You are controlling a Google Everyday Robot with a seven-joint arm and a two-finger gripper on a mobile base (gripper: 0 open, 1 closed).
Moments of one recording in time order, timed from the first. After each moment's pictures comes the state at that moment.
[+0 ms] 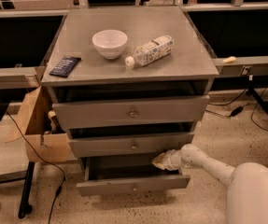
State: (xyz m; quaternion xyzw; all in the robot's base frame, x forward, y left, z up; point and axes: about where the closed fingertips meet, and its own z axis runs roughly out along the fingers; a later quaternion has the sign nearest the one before) arm 0.663 -0.137 0.261 -0.48 0.80 0.16 0.30
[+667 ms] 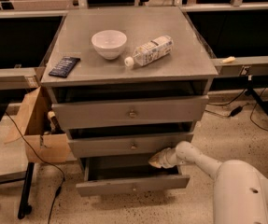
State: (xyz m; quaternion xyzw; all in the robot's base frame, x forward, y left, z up) arm 0.684 -0.118 0.242 -0.49 0.80 0.17 0.29
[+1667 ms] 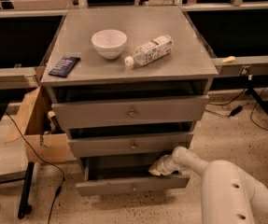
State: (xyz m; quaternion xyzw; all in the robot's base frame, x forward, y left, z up) arm 0.663 -0.118 0.186 -0.50 0.81 0.18 0.24
